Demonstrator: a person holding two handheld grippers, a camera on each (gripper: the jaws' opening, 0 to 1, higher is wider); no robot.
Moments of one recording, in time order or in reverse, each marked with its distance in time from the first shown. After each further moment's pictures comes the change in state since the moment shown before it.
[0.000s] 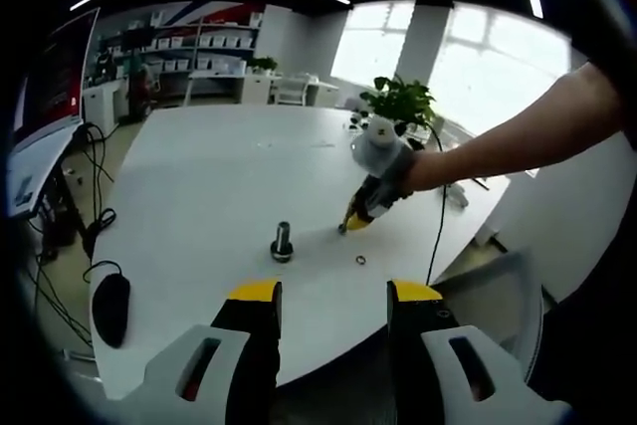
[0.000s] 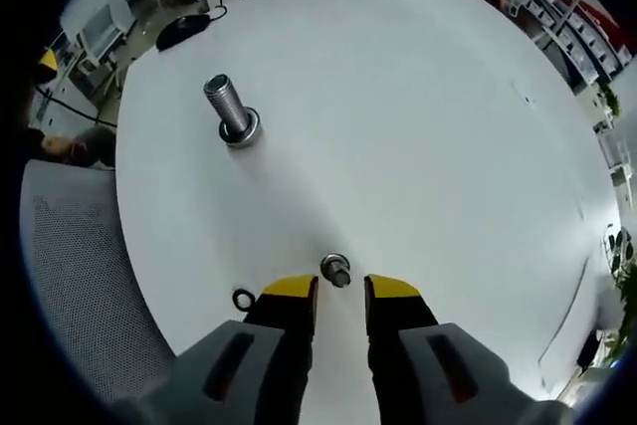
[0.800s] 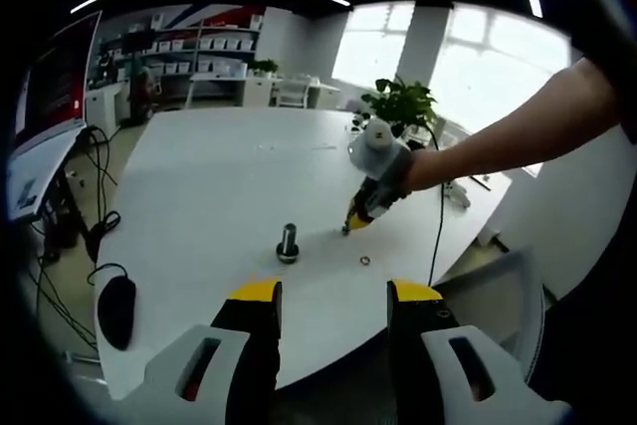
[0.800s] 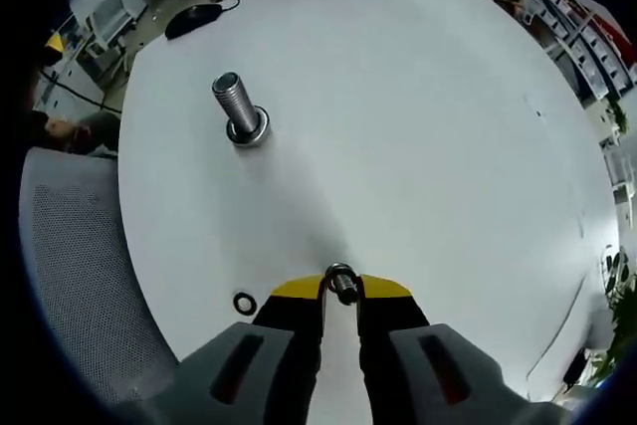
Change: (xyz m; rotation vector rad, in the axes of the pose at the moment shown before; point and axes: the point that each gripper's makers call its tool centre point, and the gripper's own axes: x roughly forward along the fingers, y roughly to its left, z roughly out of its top) left arm -0.006 0.005 -0.001 0.006 -0.004 0.001; right arm 0.009 0.004 0.011 -0.071 0.029 0.014
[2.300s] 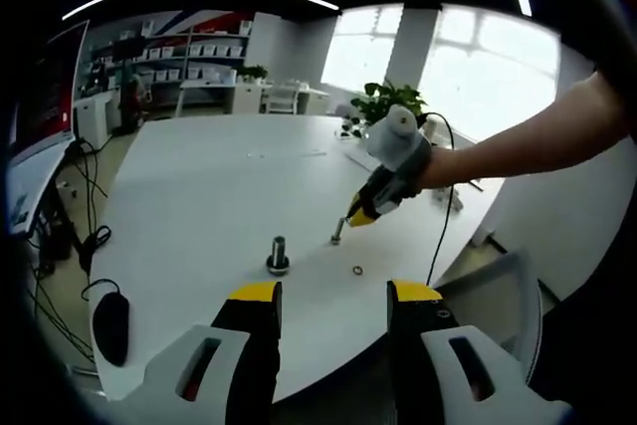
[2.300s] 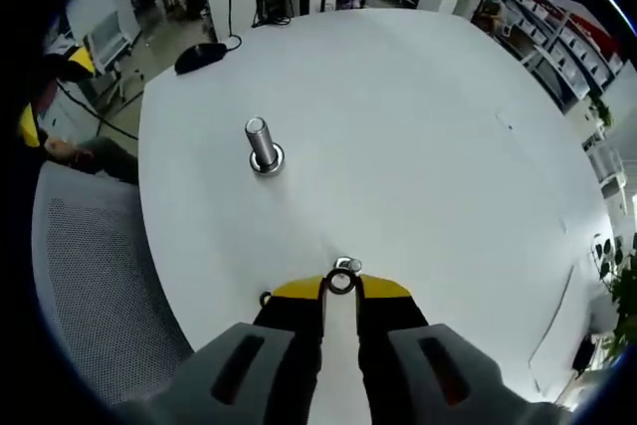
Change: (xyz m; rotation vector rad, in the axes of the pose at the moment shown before) left arm 0.008 -0.009 0.011 0.033 -0.021 -0.041; right arm -0.049 0.010 0.011 0.045 -0.136 -0.044
